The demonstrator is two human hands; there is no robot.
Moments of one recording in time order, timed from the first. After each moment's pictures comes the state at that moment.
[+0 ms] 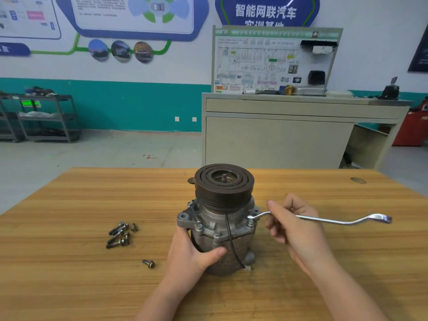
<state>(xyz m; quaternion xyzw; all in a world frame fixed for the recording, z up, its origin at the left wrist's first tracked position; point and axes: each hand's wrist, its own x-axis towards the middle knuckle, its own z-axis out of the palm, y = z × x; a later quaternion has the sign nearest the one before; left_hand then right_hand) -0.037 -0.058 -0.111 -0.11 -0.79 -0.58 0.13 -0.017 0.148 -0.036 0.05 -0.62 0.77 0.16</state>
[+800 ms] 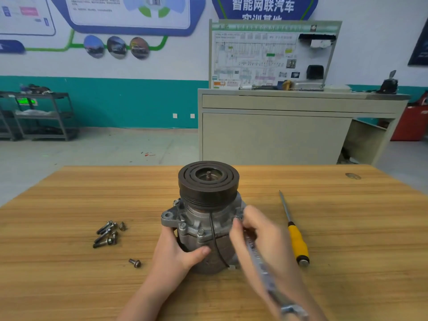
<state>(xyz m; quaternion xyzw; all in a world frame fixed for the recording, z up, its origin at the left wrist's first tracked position) -0.030 -0.055 -0.100 -0.10 -0.79 -0.59 0.12 0.020 0.111 -0.036 0.13 -0.84 0.42 0.33</state>
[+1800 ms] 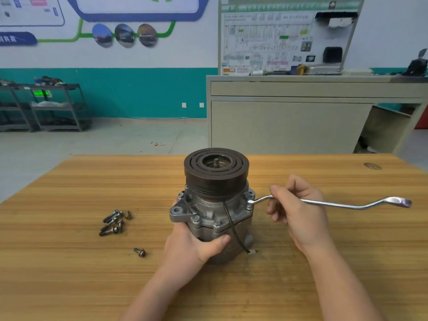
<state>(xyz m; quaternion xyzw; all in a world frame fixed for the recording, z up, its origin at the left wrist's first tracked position) -0.034 -0.039 -0.100 -0.06 -0.85 -0.51 0.08 -0.038 0.165 -0.038 0.09 -0.64 0.74 0.19</state>
